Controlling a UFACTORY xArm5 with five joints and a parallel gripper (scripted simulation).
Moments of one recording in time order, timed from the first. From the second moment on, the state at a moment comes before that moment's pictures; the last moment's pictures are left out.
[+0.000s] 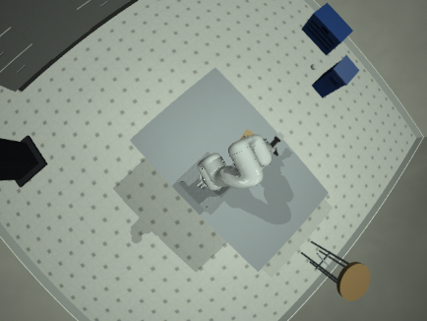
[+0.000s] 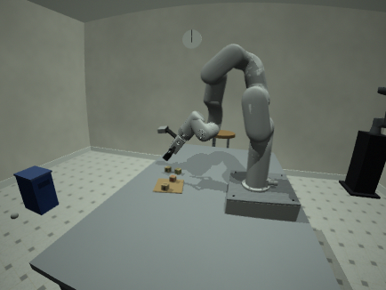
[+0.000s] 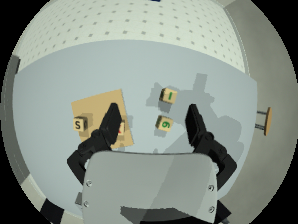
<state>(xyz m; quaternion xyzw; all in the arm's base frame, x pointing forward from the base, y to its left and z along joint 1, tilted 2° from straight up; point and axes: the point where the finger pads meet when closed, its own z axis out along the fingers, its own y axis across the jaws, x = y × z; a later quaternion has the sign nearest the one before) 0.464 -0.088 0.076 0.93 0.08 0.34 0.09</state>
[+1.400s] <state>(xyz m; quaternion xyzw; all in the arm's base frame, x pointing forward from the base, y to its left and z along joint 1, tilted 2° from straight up) 0.429 -0.102 0.078 0.89 0.10 0.41 0.15</state>
